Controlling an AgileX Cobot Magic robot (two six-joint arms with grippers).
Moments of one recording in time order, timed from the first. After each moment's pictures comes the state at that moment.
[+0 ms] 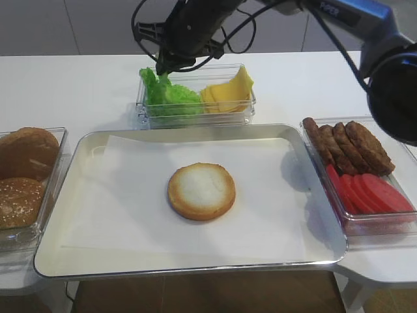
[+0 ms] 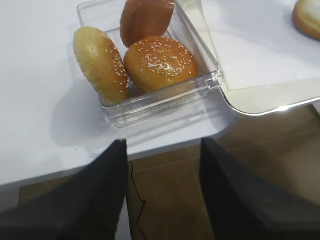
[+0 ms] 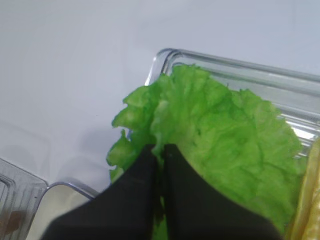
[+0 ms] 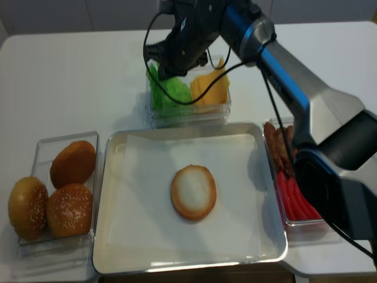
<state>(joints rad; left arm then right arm) -0.13 -0.02 -0.49 0.04 1.19 -0.01 0.50 2.37 -2.34 0.41 0.99 0.08</state>
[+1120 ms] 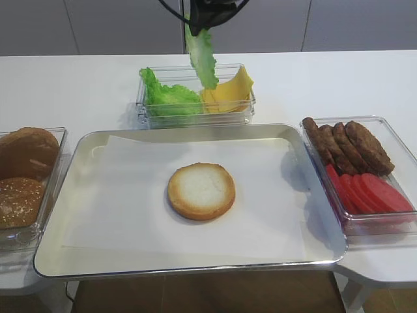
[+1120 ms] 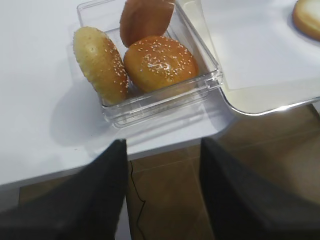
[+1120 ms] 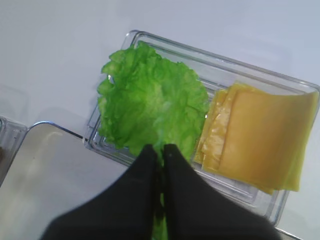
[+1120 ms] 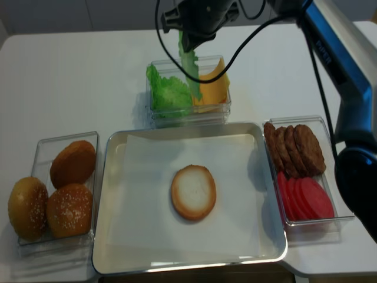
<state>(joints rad) -0.13 -0.02 -0.49 0.04 1.19 -0.01 0.50 2.15 -2.34 0.18 1.26 0.08</state>
